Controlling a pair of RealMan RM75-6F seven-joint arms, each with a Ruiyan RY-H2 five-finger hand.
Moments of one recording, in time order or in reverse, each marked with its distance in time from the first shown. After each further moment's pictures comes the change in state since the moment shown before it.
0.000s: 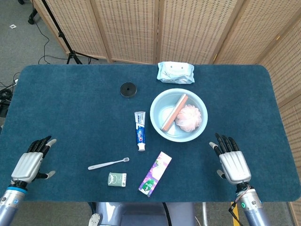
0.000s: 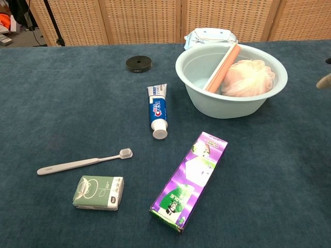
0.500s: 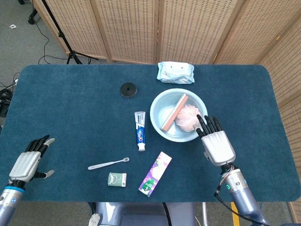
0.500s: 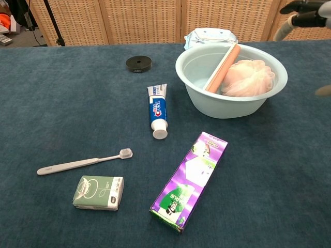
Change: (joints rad) left arm -0.002 0.021 -0.005 -0.003 -0.003 -0.008 -0.048; right arm 0.216 0.047 0.137 -0.164 0.149 -0.068 -0.236
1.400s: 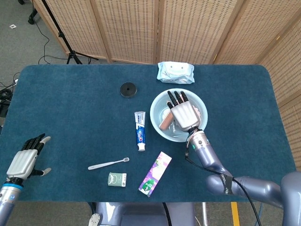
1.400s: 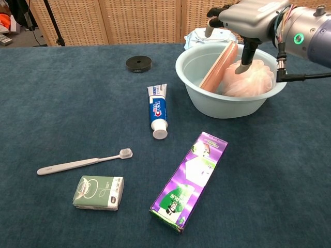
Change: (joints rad) left arm -0.008 -0.011 -0.021 0.039 -0.058 -0.025 -0.003; right arm 0.329 -0.296 0.250 0.540 0.274 -0.360 -0.018
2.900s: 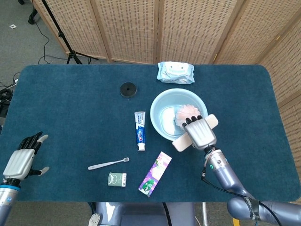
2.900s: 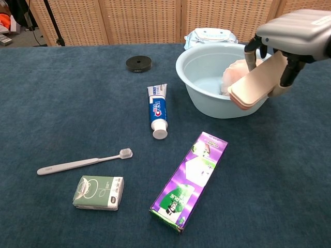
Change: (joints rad) left arm 0.016 0.023 -0.002 -0.035 0.024 0.046 0.014; right arm -0.248 0.148 0.005 -0.264 -0.141 -0.018 0.006
